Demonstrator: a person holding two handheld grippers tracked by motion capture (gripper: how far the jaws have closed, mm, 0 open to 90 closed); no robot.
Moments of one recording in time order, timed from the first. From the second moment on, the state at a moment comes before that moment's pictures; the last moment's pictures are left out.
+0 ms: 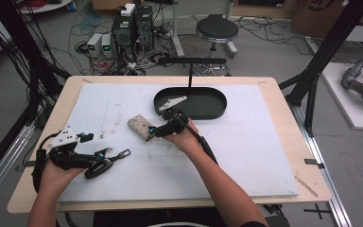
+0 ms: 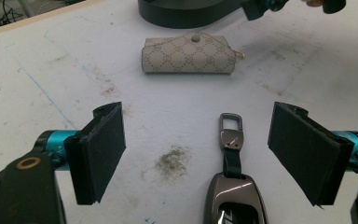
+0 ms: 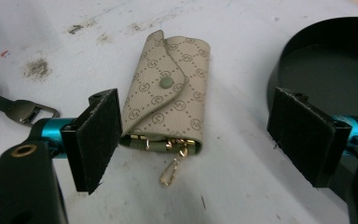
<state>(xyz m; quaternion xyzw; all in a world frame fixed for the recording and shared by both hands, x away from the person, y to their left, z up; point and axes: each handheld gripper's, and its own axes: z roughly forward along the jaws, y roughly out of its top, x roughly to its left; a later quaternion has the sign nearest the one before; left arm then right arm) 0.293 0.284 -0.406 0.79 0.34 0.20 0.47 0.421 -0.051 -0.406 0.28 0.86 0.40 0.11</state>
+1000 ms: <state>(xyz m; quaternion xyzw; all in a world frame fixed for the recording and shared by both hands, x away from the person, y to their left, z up) 0.293 0.282 -0.408 0.79 0.34 0.19 0.47 0.420 -0.003 -0.449 0.28 0.89 0.34 0.11</state>
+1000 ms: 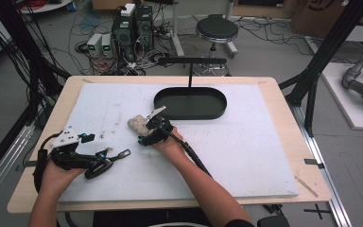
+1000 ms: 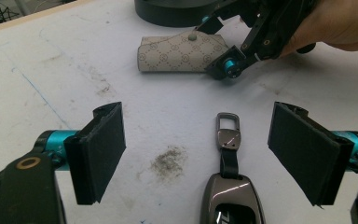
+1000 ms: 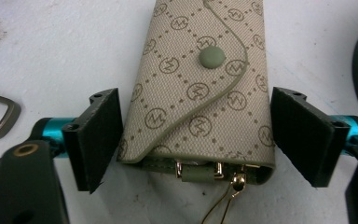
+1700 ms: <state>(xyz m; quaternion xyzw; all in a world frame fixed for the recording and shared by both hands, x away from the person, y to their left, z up) 0.293 0.282 -0.409 0.79 0.34 0.19 0.47 0.414 -0.032 -0.413 0.26 0.89 0.36 0.13</state>
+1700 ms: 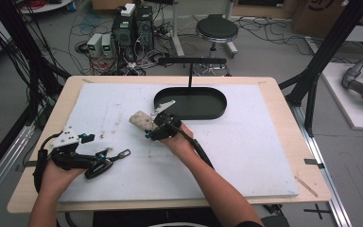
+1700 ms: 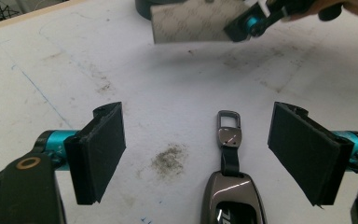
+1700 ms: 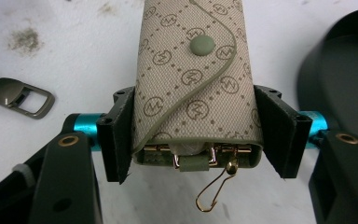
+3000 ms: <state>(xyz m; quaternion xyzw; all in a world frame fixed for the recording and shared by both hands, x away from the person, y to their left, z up) 0.305 0.272 -0.413 0.80 0.33 0.18 0.47 0.495 -0.161 -0.375 0.34 0.86 0.34 0.19</state>
